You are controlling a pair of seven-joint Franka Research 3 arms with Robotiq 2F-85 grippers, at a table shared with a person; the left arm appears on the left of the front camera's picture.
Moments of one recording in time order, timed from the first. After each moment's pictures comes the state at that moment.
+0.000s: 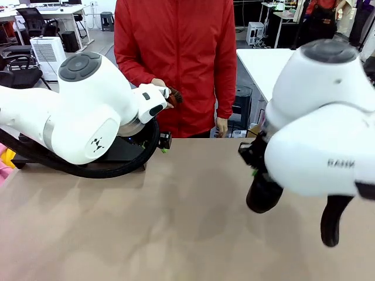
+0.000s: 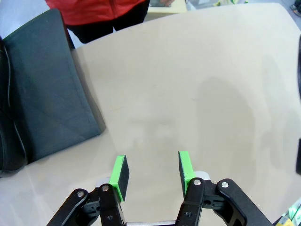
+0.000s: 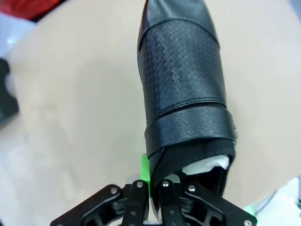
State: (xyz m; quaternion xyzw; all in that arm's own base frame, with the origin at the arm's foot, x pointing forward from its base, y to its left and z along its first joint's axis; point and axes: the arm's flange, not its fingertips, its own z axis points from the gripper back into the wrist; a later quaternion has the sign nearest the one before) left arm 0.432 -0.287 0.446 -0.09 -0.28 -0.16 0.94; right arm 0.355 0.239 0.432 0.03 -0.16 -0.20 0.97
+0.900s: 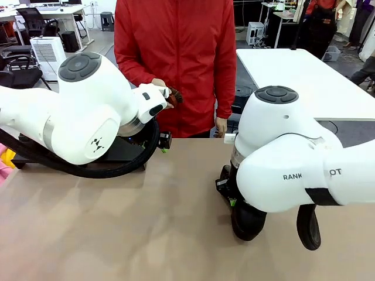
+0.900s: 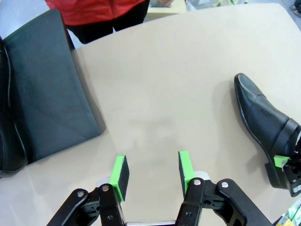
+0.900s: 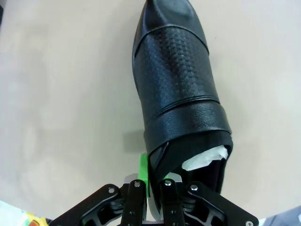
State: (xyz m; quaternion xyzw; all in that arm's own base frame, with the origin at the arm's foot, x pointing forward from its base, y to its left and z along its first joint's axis) left arm 0.432 -0.287 0.446 -0.09 -0.28 -0.16 0.94; right arm 0.369 0.265 0.365 0.02 -0.07 -0.01 1.00
